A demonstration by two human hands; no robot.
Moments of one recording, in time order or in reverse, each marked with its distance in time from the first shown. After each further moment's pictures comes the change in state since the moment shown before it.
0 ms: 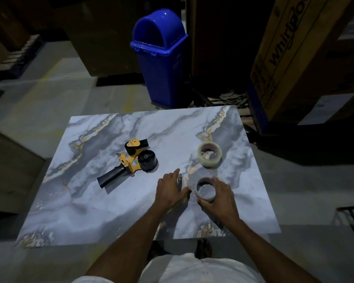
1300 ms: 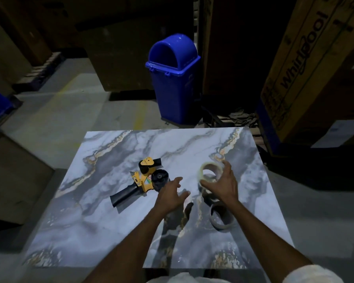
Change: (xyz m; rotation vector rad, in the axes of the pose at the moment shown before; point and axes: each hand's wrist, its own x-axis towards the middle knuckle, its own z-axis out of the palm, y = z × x) left_hand 0.036 -0.034 -0.053 -0.325 0.034 -0.031; right_hand 0.122 -0.049 0.000 0.117 0.047 0.292
